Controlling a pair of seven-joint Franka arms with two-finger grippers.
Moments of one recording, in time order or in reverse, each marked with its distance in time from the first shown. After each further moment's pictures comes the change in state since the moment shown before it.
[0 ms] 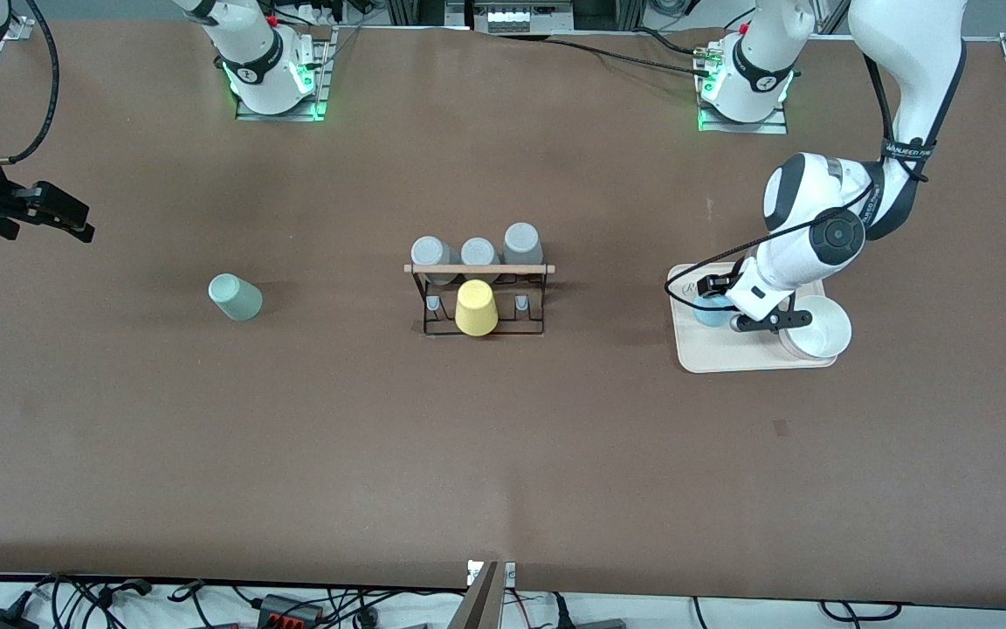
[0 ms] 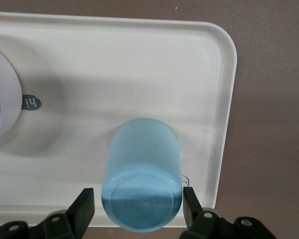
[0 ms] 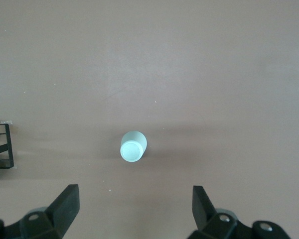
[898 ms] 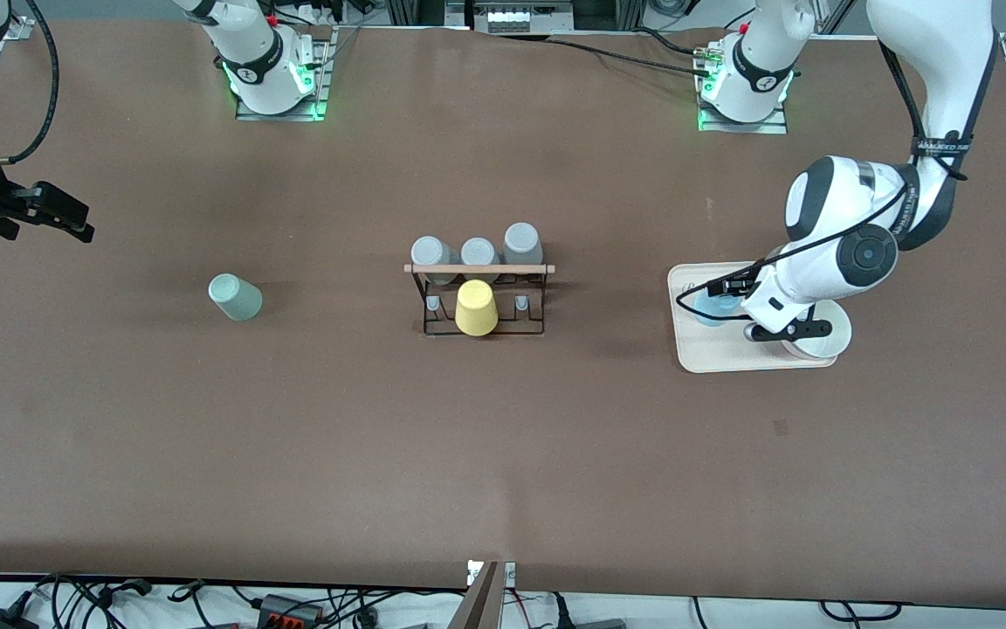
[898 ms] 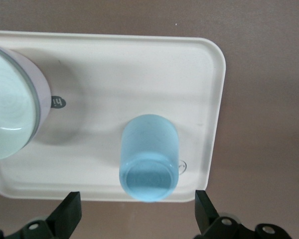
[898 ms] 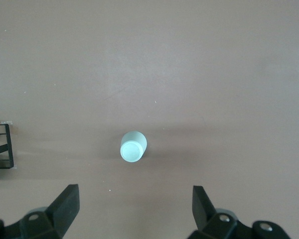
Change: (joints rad) left arm 0.000 -0.001 0.016 0.121 0.001 -0.186 0.014; right arm 0.000 0.000 0.000 0.000 0.000 0.001 0.000
